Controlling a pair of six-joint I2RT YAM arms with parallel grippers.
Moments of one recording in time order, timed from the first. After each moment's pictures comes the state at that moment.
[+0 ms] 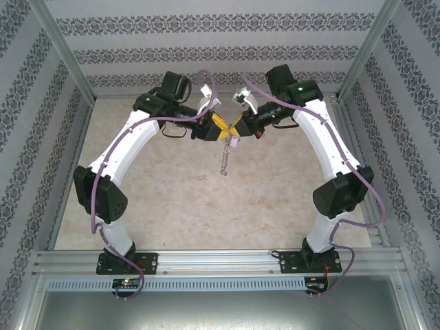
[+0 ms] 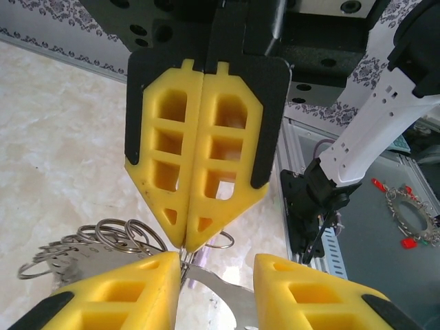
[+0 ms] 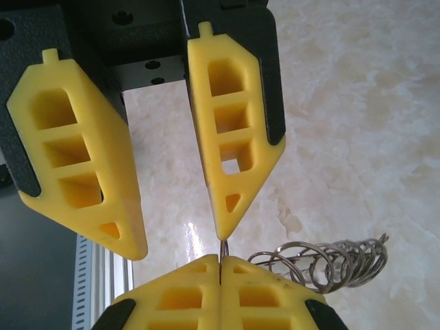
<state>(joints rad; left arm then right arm) -0.39 1.81 1.88 -0.93 1.08 0.42 0.33 1.81 2.02 -1.34 -0.93 -0.58</state>
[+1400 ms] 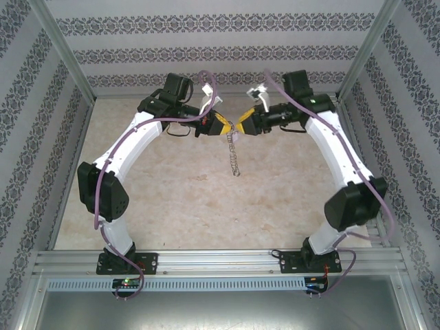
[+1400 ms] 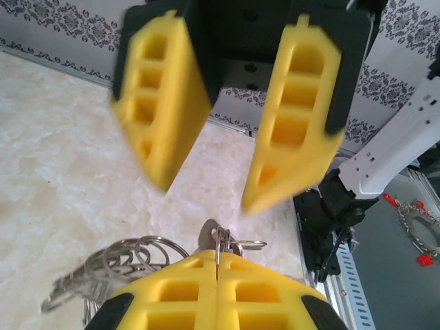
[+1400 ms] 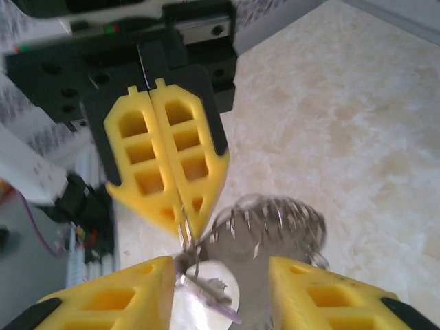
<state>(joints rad) -0.39 1.82 1.81 -0.74 1.10 0.32 0.21 1.62 1.67 -0.92 -1.03 -0.32</state>
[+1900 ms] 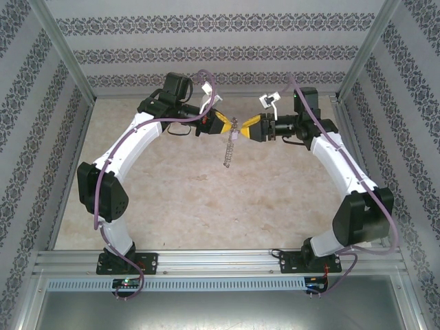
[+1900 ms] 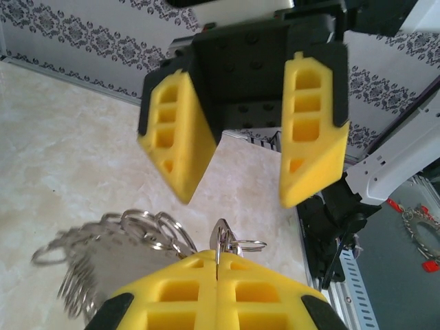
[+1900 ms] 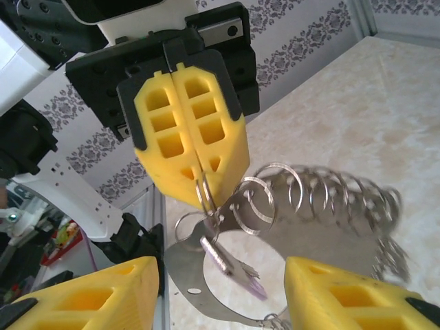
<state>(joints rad) -0.39 1.81 1.80 -0.68 1.10 0.29 0.17 1.51 1.32 -0.41 -1.26 0.02</state>
